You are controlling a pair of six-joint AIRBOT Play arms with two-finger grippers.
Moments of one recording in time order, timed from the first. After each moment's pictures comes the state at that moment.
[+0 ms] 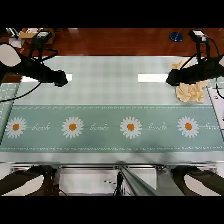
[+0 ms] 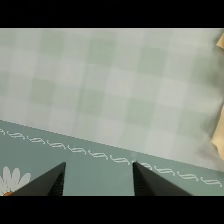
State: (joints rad) left arm -0.16 -1.24 1.31 1.40 -1.19 -1.39; right arm 0.07 -1.17 1.28 -1.39 1.19 1.47
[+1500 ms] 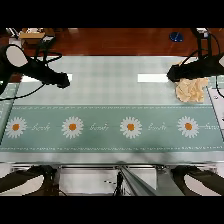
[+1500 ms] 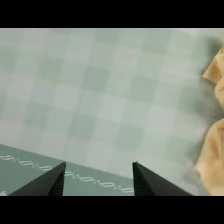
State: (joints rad) left arm -0.16 -1.30 1.31 1.40 -1.18 -1.39; right arm 0.07 -1.17 1.28 -1.45 1.08 1.43
